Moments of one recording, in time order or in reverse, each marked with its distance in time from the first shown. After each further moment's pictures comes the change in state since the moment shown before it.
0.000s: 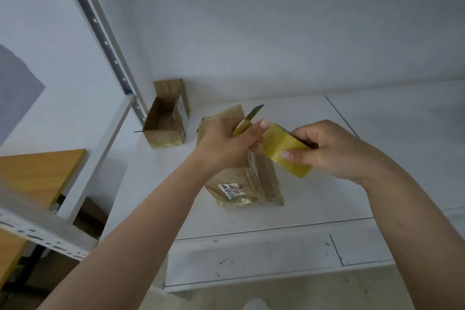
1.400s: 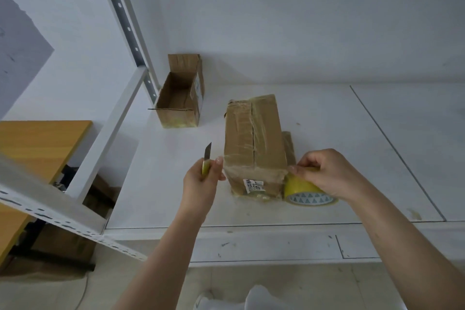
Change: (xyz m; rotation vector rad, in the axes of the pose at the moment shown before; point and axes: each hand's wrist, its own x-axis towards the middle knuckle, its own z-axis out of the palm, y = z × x) left_hand -0.046 -0.157 -0.002 -0.215 0.485 -0.340; right_hand 0.041 0.071 0.070 -0.116 0.039 0.174
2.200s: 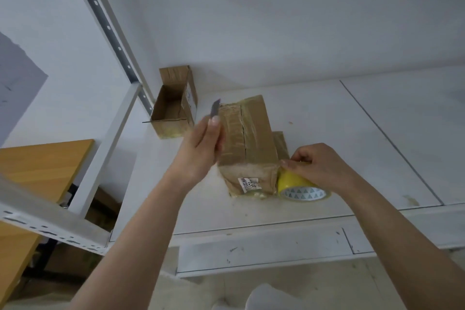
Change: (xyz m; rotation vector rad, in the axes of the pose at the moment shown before) left_hand 0.007 0.104 -0.006 0.067 -0.351 0.331; right_hand -0.001 0.003 -0.001 0.024 0.057 -0.004
